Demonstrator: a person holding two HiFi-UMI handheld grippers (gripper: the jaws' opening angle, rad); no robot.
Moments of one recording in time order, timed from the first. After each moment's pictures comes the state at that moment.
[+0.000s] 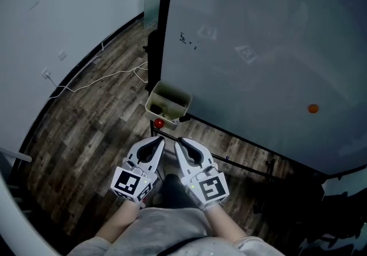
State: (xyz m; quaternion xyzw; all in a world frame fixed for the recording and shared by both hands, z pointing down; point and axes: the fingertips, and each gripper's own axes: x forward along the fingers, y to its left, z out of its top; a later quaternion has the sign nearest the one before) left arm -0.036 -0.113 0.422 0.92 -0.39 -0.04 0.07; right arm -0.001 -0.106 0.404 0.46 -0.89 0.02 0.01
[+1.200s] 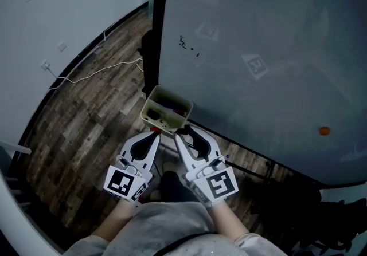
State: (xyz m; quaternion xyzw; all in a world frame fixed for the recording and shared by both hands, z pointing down) left arm -0.036 -0.162 0.413 0.91 -0.42 -0.04 0.06; right arm 0.017 -0.166 0.378 0.44 -0.90 0.02 -0.02
